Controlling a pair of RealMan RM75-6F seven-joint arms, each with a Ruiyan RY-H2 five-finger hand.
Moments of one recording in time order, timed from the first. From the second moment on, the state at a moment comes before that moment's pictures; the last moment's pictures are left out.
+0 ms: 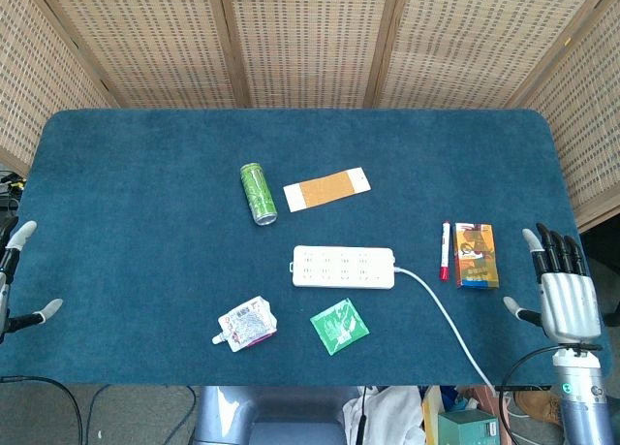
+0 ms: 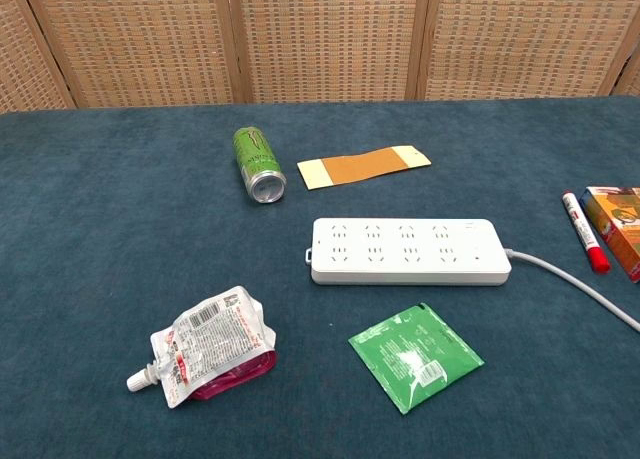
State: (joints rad) left arm -0.10 -0.93 -0.10 -1.97 1.40 1.52 0.17; right arm 0.18 -1.19 0.12 -1.68 -1.37 1.52 -0.21
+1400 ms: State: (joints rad) left arm -0.12 -0.94 -0.12 -1.96 1.36 1.50 0.22; right arm 0.63 -1.37 0.14 -1.55 -1.26 0.84 -0.19
